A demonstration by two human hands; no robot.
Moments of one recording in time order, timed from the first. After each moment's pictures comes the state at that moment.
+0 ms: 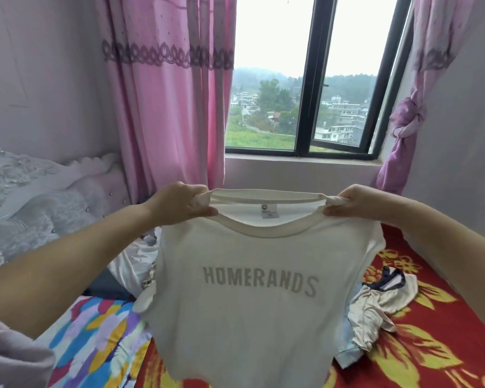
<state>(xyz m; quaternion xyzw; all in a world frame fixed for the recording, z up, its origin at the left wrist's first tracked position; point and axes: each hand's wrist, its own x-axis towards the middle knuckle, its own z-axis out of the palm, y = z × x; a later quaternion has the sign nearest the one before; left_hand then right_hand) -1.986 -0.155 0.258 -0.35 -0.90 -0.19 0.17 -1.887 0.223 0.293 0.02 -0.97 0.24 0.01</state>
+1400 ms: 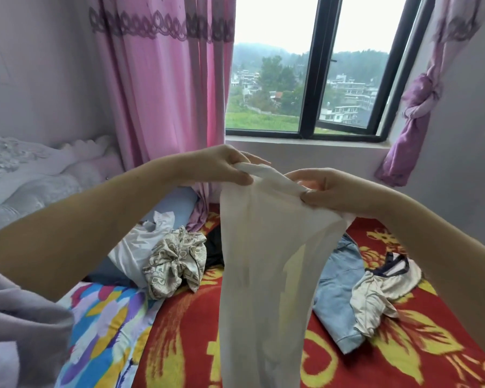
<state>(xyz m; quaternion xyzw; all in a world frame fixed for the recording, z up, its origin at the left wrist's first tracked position) -1.985 -0.087 0.314 -0.43 -0.83 -0.34 -0.12 -1.889 0.158 0.298 0.21 -0.89 0.40 -0.05</state>
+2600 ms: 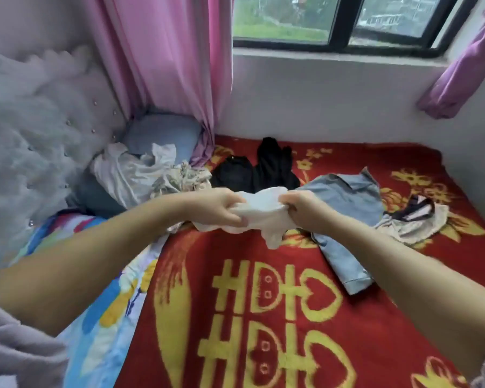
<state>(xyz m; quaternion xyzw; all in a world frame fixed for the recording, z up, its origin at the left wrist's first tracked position) -2.018 -0.083 0.118 -0.36 -0.88 -0.21 -0.24 -2.001 0.154 0.063 0.19 -0.96 0.21 0.01</state>
